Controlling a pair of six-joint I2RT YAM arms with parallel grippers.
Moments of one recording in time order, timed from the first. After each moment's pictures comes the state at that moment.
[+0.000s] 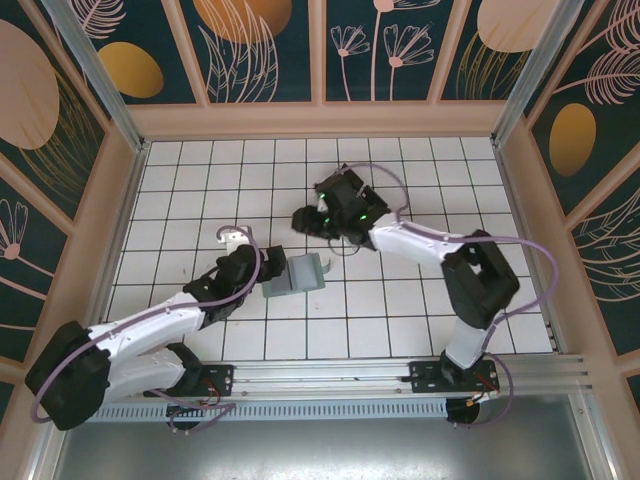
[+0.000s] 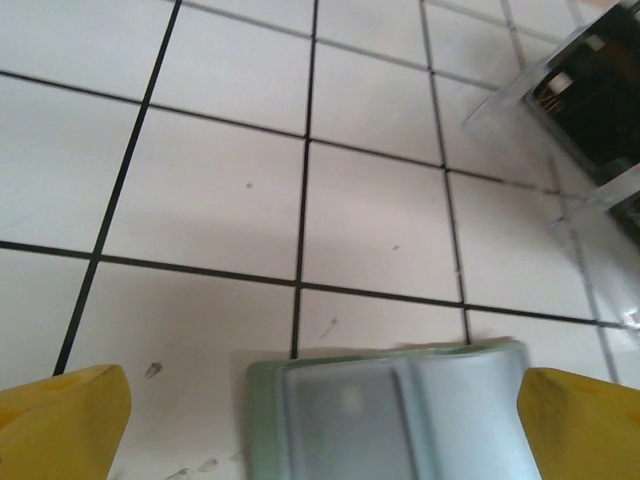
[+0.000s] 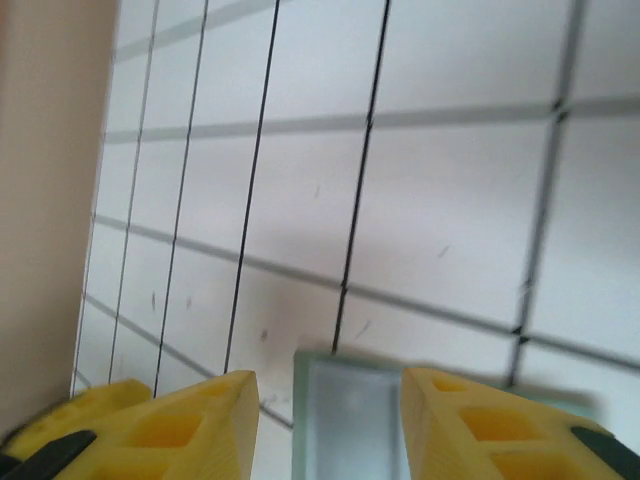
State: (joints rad) left arm -0.74 1.13 0.49 -0.06 -0.44 -0.72; right arm 0.72 1.73 1.22 -0.19 -0.20 0.76
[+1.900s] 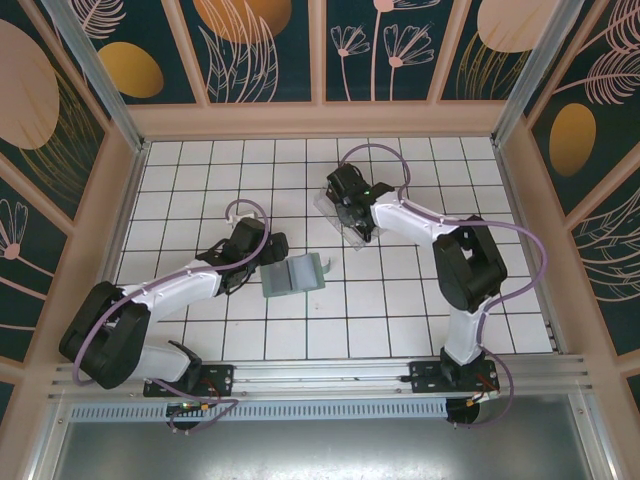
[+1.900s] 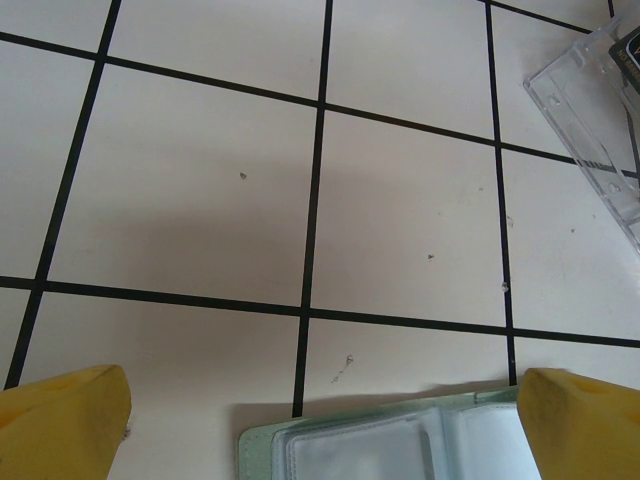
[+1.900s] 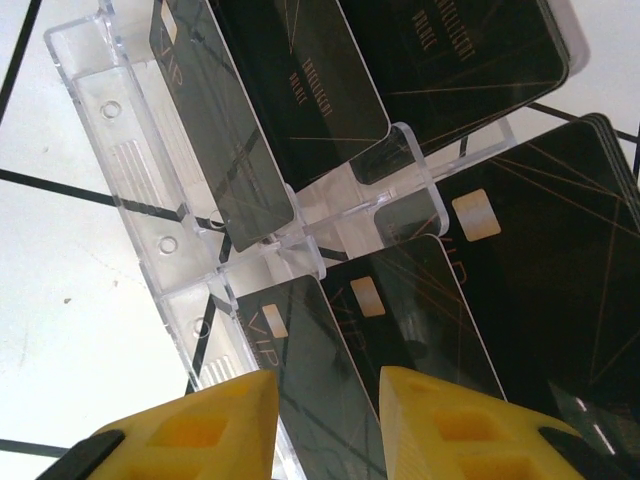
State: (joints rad) left arm -0.58 1.38 0.65 -0.09 -0.24 -0.68; right arm 0.64 1.88 1.40 -0.59 0.35 0.21
